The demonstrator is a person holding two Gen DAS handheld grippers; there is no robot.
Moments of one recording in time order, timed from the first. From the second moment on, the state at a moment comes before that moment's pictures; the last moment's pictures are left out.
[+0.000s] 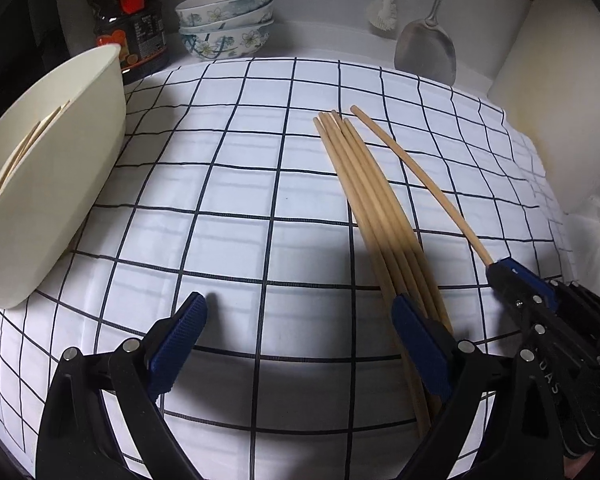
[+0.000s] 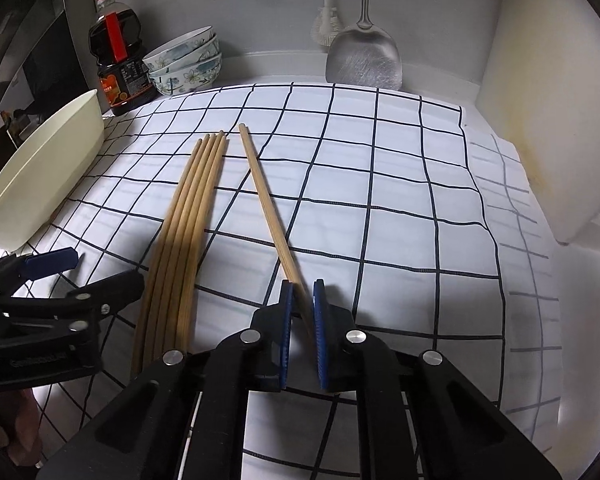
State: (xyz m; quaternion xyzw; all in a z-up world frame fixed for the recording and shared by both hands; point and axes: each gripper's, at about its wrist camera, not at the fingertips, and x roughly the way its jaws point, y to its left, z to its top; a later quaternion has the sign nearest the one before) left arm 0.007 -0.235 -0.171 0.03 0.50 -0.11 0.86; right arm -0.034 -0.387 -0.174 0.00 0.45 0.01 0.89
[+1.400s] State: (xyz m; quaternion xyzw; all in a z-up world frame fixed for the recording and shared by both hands) left arm 0.020 -0.245 -0.165 0.07 0.49 -0.14 0.86; right arm 0.004 -0.368 -0.175 -0.02 0.46 0.03 0.89
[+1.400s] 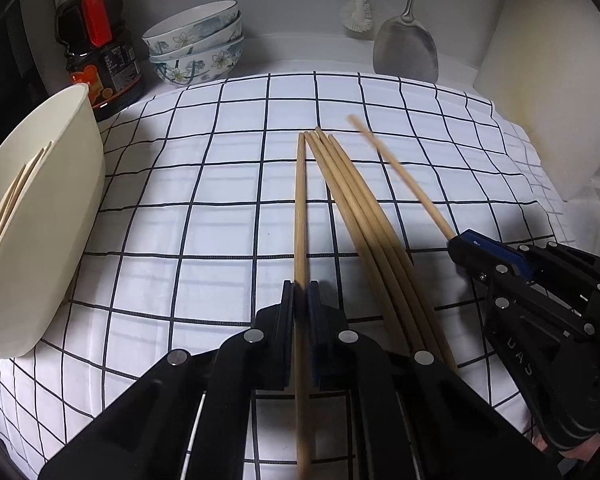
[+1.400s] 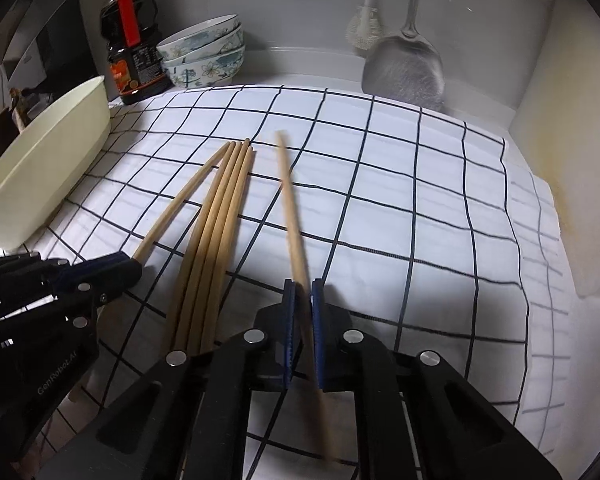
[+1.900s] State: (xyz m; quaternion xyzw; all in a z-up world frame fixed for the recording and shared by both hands) left arm 0.008 -0.212 -0.123 0.08 0.49 -0.17 0.85; right arm -0.043 -0.371 -0.141 0.11 0.45 -0.01 0.89
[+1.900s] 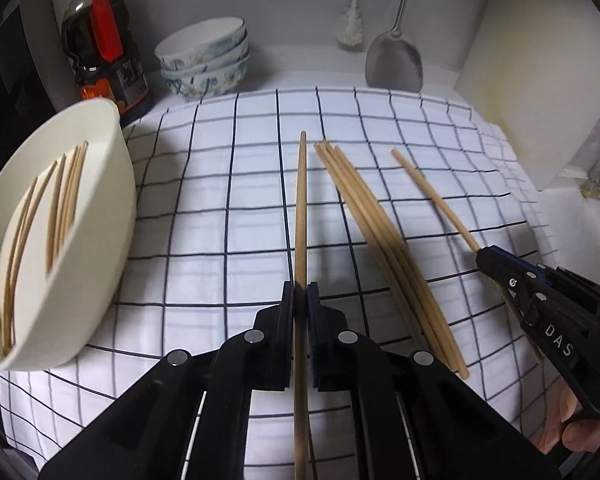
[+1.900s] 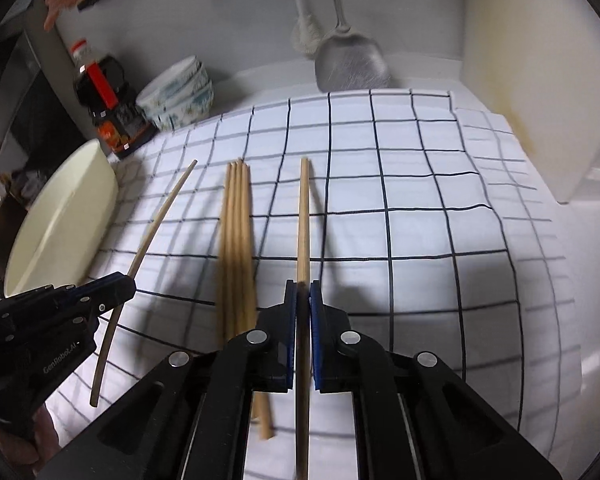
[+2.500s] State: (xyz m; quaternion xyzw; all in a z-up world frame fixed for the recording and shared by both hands) left arm 0.028 -0.070 -0.026 0.05 0.42 -0.19 0.88; right arm -0.034 -0.250 -0.062 0.13 0.40 0.02 0.91
